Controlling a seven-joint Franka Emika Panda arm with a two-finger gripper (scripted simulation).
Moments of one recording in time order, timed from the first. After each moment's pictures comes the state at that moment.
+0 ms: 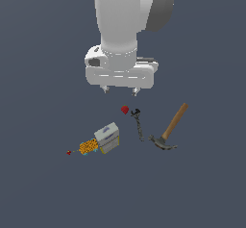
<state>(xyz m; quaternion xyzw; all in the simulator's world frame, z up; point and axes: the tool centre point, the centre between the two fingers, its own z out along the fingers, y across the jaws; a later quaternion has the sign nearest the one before) 0.002 -0.008 0.300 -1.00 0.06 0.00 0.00</state>
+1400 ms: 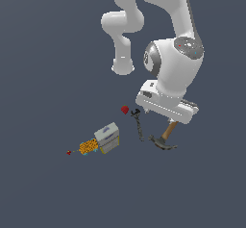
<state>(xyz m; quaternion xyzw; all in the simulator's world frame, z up) 0.025 0.143 0.182 -0.97 0.24 -0.01 -0.01</state>
